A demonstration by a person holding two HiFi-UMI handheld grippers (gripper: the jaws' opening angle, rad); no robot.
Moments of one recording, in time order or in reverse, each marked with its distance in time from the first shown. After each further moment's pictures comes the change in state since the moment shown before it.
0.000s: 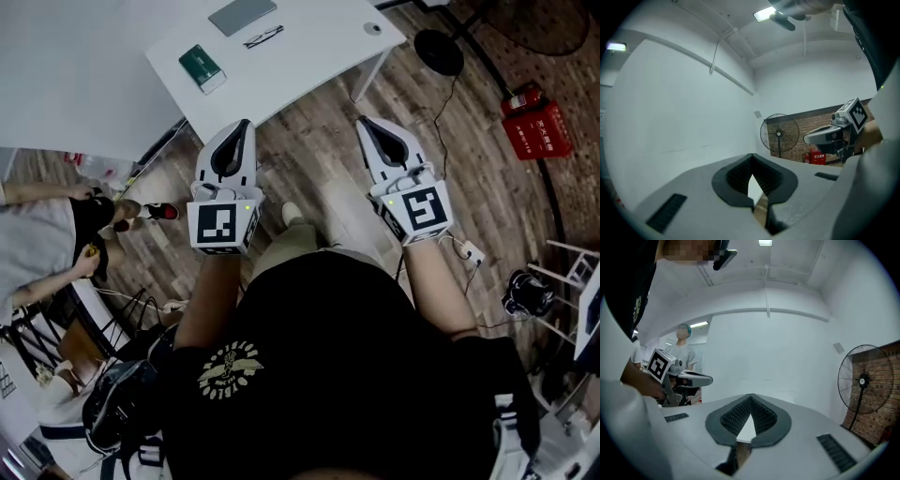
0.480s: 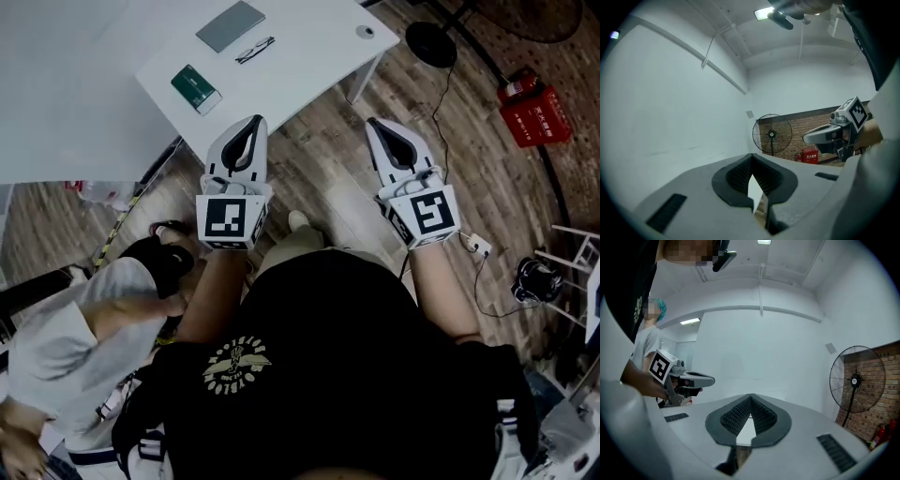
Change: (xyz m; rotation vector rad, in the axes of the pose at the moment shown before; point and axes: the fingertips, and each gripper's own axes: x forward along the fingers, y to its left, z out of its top) left arm 0.070 0.009 0.003 0.002 -0.006 -0.122; right arm 0.026 -0.040 0.000 0.012 0.009 -0.095
